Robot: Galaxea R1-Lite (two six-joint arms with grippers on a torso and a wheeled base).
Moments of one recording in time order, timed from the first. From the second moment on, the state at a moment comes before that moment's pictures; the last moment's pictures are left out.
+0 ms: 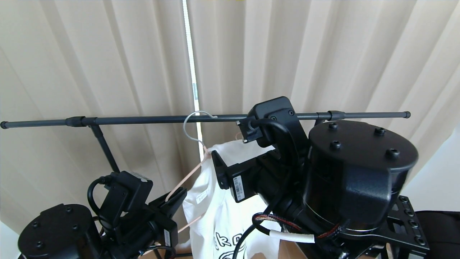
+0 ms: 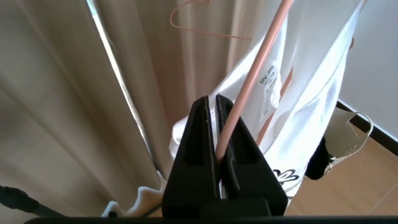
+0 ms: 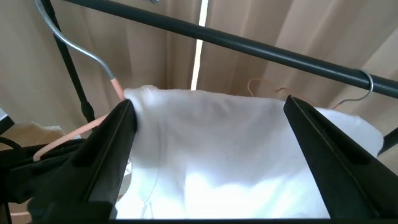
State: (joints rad) left arm -0.73 1.68 -0.12 -1.43 0.24 0.03; right arm 1.11 1.78 -0.96 -0.69 -0.72 -0.01
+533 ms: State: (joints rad) left arm -0.72 1.69 -0.11 -1.45 0.24 0.03; right arm 1.10 1.74 -0.90 -0.69 -0.65 -0.05
